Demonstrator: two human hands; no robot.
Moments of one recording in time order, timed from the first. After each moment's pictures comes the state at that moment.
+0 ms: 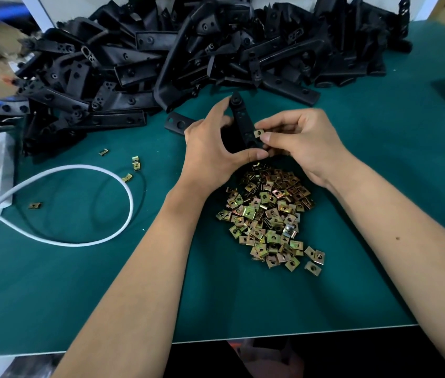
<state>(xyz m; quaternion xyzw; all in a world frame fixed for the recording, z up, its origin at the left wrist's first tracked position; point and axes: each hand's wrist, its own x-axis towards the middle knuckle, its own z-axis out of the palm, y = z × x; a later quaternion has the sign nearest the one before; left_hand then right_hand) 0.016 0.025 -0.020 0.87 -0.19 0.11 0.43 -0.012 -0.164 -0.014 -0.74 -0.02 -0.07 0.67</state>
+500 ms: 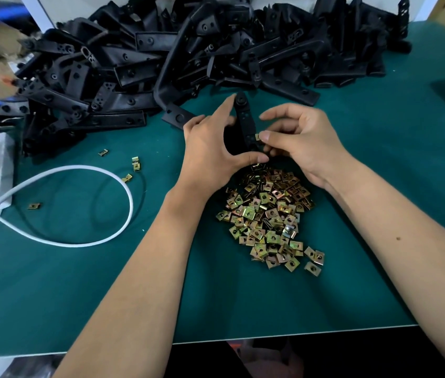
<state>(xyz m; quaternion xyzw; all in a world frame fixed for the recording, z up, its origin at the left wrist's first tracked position) 0.014 0.025 -0.019 0.89 -0.21 0.16 0.37 -0.013 -0.162 -0.012 -0.72 -0.02 -0.07 0.69</state>
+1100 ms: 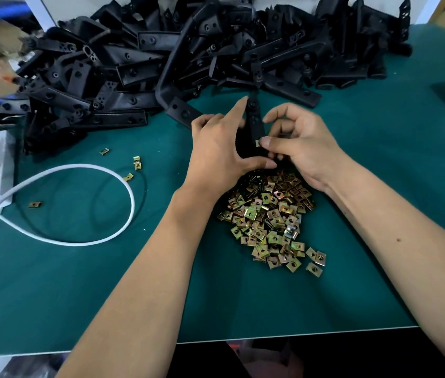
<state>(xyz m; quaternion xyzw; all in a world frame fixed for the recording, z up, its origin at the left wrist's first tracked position) 0.014 0.018 -0.019 0.90 -0.25 0.17 0.32 -0.016 -0.161 -0.011 -0.73 -0.06 -0.05 0.68</state>
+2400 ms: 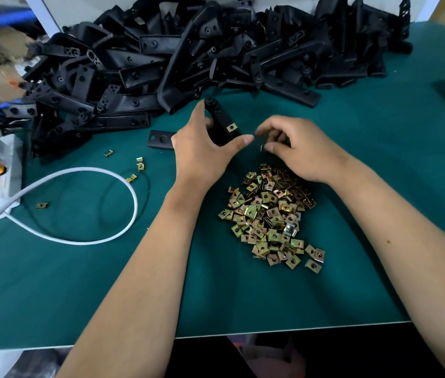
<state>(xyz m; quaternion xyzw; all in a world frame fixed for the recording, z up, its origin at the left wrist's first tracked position) 0.027 0.033 -0.025 0.89 -0.08 0.15 0.42 -0.014 -0.169 -0.004 -0.93 -0.13 -0.07 0.33</state>
